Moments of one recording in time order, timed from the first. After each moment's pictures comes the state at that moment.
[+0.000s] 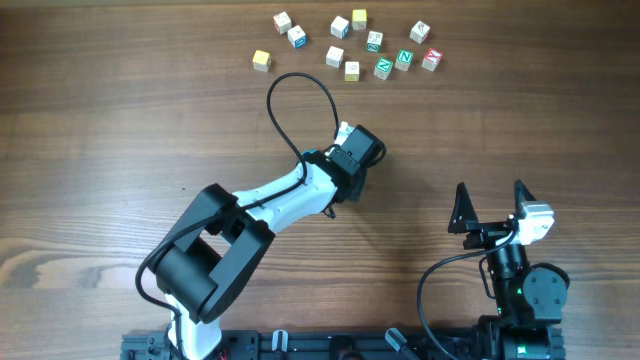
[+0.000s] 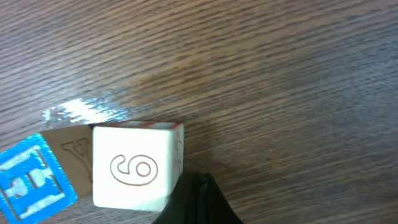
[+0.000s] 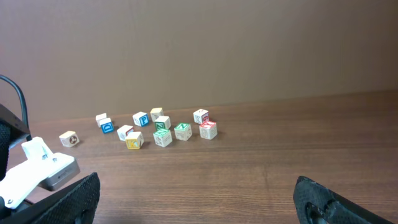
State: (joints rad) left arm -0.75 1.95 1.16 -0.40 -0.24 -0.37; right arm -0.03 0.01 0.01 0.00 -0.12 0.13
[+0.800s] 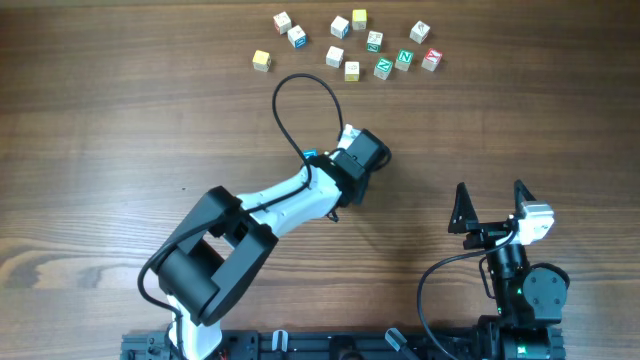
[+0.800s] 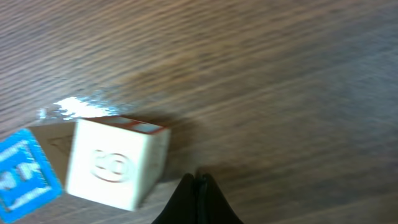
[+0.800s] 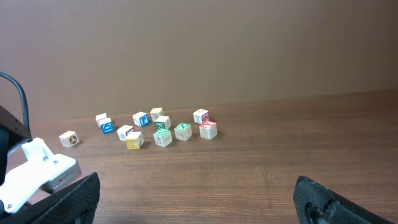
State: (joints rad) left arm -0.78 1.95 1.16 -0.41 -0.26 -0.37; right arm -0.03 0.01 0.01 0.00 -0.12 0.13
